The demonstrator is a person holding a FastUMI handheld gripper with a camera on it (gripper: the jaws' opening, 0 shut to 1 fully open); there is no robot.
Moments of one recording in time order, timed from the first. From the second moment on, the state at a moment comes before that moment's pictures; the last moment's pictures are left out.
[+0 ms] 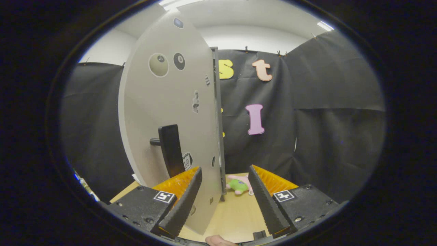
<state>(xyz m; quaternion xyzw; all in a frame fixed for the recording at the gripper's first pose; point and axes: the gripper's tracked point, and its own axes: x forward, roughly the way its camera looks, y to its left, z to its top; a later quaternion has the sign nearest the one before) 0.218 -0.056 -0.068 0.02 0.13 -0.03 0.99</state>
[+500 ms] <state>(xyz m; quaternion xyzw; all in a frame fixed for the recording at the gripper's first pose) 0.234 0.035 -0.074 0.03 0.15 -0.01 0.99</state>
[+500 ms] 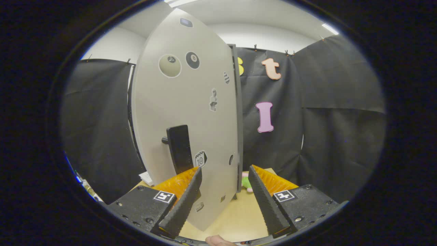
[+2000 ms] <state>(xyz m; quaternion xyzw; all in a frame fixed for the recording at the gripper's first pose) 0.176 0.128 -0.071 0.04 0.03 -0.03 1.00</state>
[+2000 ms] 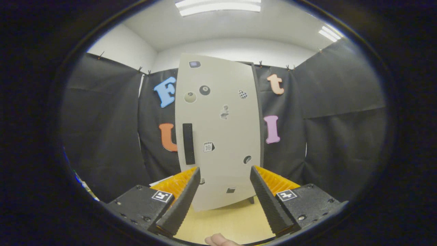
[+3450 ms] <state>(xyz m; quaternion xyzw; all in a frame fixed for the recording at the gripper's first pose) -0.015 0.000 -0.080 0.00 -0.01 0.00 1.00</state>
